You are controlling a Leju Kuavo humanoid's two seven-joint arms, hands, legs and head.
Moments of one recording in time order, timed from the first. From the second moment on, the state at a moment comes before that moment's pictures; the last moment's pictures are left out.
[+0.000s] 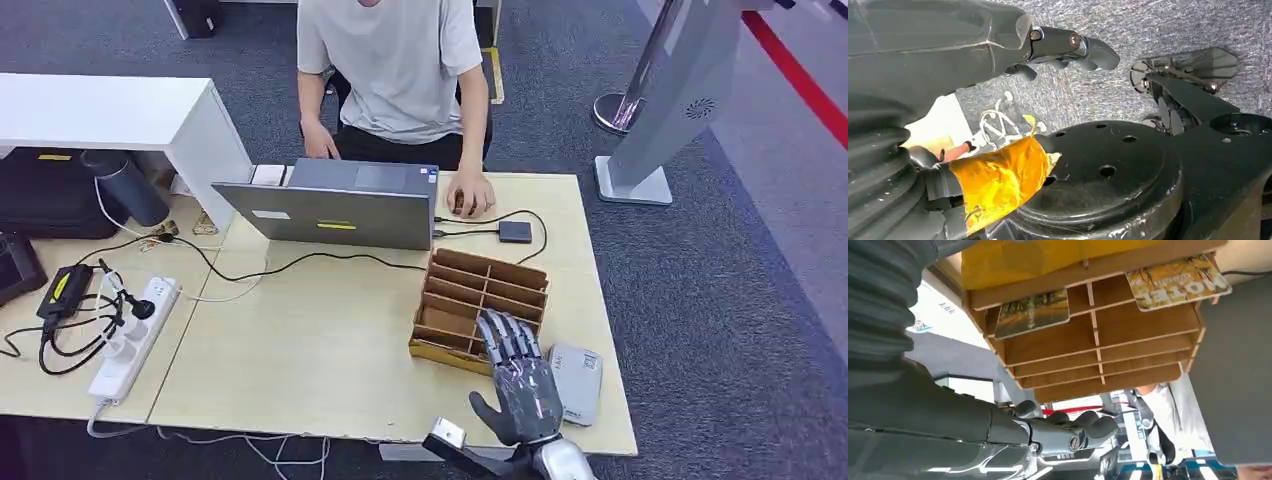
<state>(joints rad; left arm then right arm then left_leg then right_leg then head) -0.03 0.04 -1.01 -0.16 1.06 -0.14 -0.07 -0.02 -0.09 0.65 -1.34 1.24 -0.63 0.06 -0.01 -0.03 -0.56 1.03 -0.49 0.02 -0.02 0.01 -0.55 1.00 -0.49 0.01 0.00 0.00</state>
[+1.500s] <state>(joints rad) -0.03 0.04 -1.02 -0.16 1.05 -0.14 -0.06 -0.02 -0.07 0.61 -1.31 1.19 -0.60 0.10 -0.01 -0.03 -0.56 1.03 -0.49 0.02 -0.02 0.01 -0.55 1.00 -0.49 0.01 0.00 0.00</state>
